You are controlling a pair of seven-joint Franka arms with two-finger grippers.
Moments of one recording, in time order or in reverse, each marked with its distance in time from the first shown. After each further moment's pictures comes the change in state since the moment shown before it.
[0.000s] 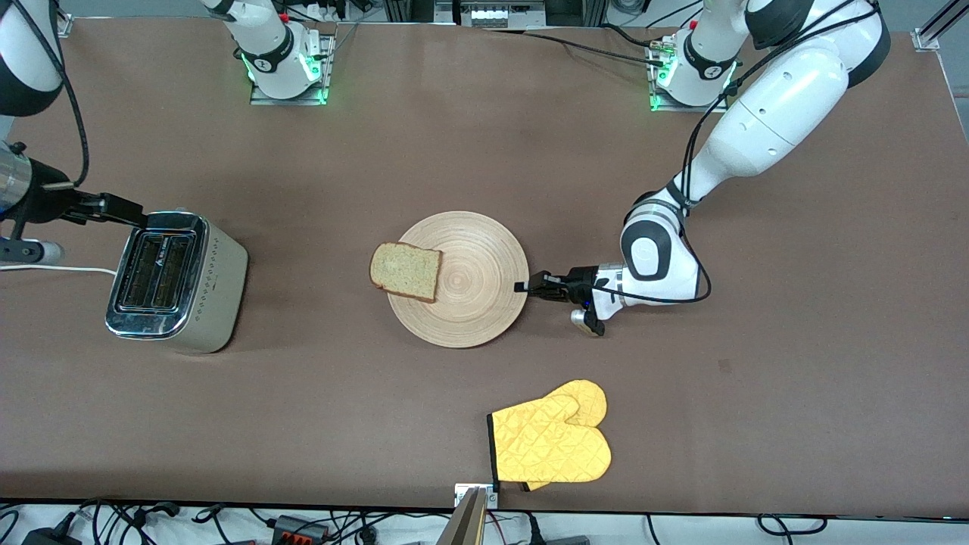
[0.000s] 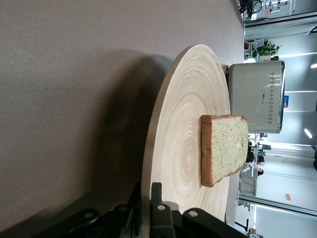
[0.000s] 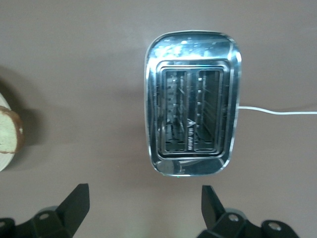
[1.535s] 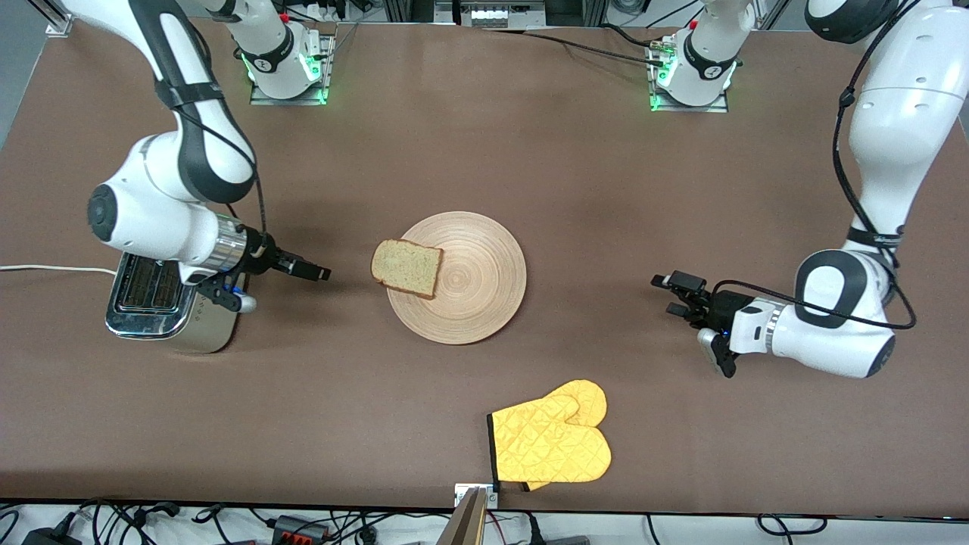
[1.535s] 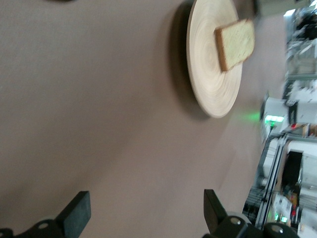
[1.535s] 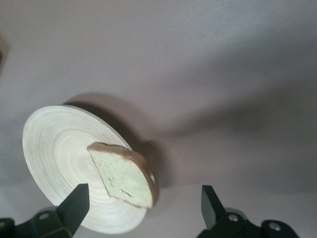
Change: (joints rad) left arm 0.280 -0.080 0.049 0.430 0.871 -0.862 -0.208; right arm 0.227 0.126 0.010 -0.428 0.592 0.663 0.248
